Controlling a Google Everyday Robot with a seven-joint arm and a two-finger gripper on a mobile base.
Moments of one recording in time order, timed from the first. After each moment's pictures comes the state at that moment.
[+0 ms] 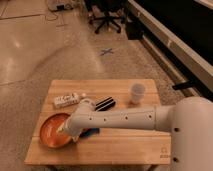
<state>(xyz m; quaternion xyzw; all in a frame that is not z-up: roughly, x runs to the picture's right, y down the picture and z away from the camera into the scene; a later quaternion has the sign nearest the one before) -0.217 0.238 0.771 -0.10 -0.39 -0.50 0.77</state>
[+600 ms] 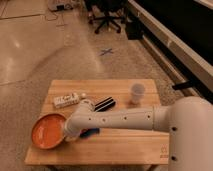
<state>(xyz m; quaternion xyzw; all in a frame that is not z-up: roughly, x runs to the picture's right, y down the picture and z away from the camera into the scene) -0.219 0.248 0.768 -0.11 -0.40 -0.49 0.76</state>
